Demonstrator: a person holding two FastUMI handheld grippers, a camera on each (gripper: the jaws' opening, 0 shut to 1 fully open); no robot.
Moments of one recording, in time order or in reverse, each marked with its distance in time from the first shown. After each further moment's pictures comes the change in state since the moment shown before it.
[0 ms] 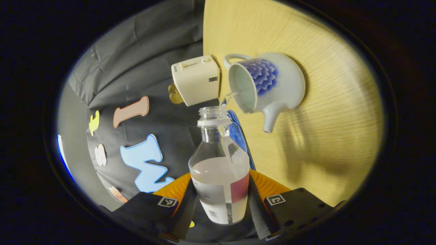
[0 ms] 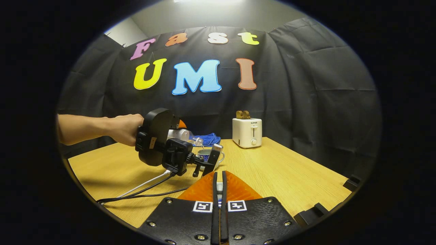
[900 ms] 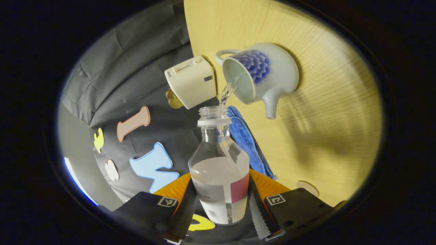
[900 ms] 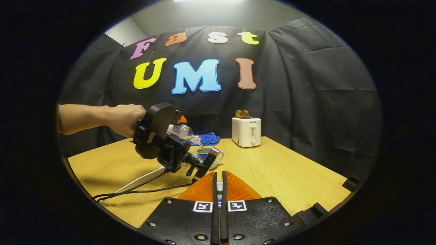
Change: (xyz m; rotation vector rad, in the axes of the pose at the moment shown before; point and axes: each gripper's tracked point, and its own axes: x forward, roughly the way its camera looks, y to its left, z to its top) left arm -0.003 0.019 -0.011 0.163 0.020 0.024; right arm -0.001 -0.001 -0.003 0.000 0.004 -0.001
